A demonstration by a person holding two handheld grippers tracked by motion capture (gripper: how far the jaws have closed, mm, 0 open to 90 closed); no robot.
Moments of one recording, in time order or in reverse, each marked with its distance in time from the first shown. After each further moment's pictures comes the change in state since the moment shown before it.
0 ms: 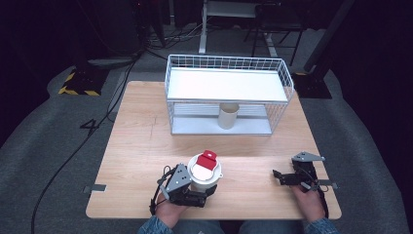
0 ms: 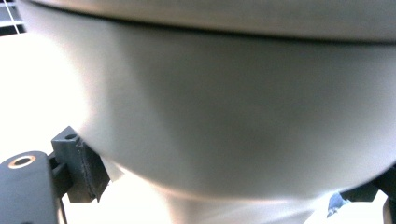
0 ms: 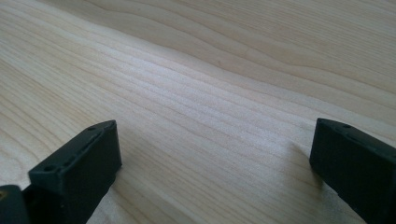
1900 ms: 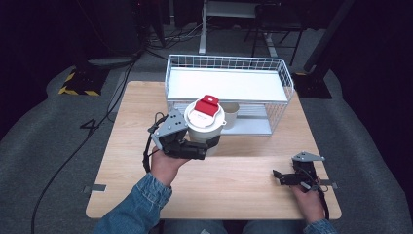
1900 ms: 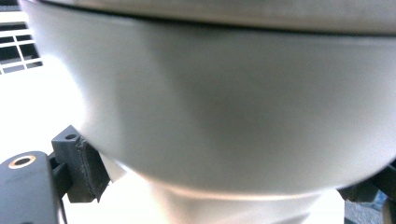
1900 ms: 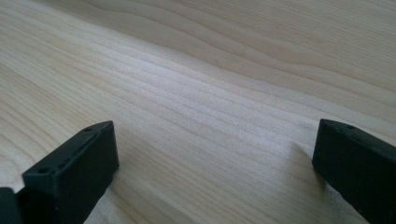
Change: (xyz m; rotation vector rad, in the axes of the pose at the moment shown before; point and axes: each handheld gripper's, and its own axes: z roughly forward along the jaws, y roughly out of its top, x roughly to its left) left arm 0.036 0.146 -0.019 -0.100 -0.001 0.046; right arm 0.000 0.000 0.000 0.006 -0.011 0.008
